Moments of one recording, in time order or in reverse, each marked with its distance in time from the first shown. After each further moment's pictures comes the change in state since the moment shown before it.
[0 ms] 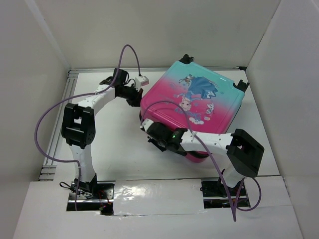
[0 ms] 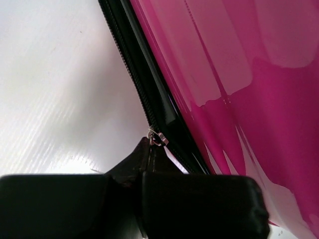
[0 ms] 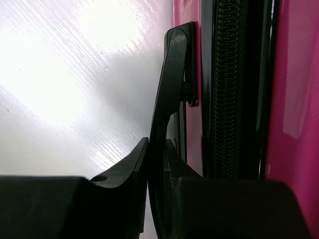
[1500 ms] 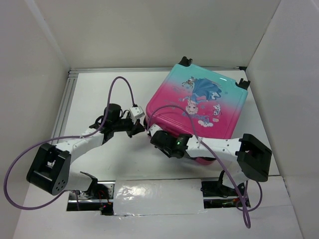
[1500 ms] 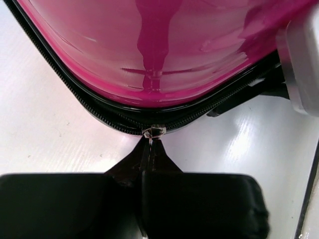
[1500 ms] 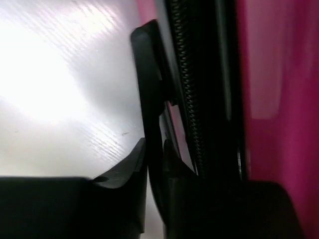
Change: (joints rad) left arm -0.156 -0.647 -0.917 0.663 -0.031 -0.194; right arm 0.075 -0.100 -0.078 -0.145 0.190 0.144
